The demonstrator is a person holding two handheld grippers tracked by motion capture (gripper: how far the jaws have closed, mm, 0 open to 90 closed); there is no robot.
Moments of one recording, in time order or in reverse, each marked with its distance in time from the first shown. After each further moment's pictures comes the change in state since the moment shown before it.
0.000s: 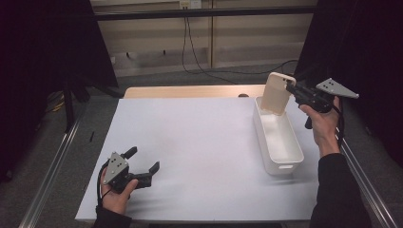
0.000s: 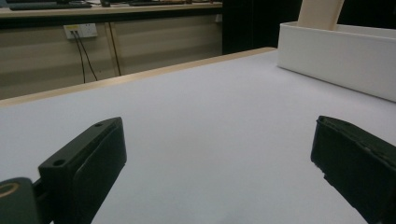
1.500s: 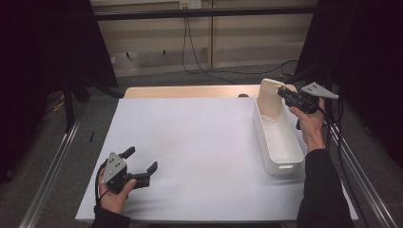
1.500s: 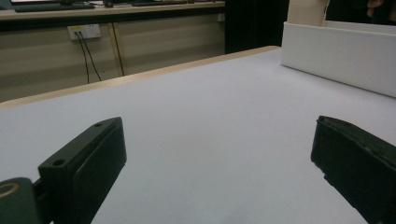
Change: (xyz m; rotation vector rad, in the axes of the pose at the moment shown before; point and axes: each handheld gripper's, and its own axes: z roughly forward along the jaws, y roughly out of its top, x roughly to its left) left arm 0.004 -0.001 -0.003 0.000 0.016 0.008; right arm -0.008 -0.039 0.037 0.073 -0.028 0.002
